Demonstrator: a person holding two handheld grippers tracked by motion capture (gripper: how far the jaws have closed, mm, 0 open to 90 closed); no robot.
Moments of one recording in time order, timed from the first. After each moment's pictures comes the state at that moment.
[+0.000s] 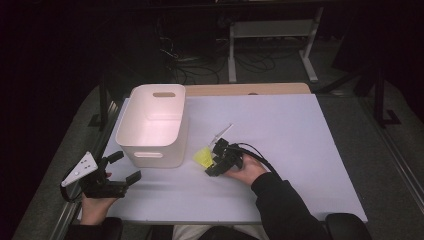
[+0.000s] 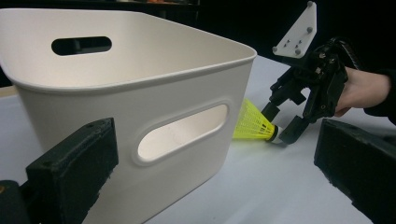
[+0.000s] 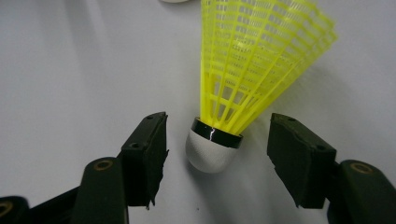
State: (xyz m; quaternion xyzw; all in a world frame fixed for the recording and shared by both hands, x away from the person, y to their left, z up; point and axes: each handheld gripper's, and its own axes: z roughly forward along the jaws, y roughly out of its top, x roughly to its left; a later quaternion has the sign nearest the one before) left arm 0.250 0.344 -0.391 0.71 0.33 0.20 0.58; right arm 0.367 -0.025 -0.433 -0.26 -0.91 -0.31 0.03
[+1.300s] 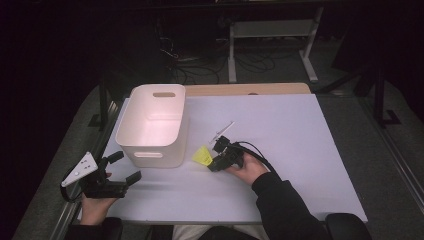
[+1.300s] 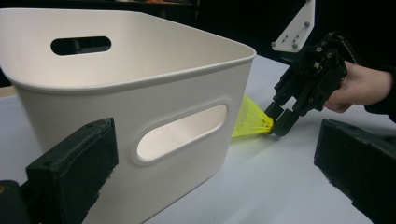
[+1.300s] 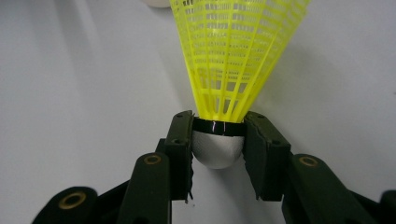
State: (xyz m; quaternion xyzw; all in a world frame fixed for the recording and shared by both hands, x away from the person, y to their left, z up) left arm 0.250 0.344 -0.391 0.72 0.33 0.20 0.58; right arm 0.369 -0.027 -0.427 -0.28 -0.91 -0.31 0.03
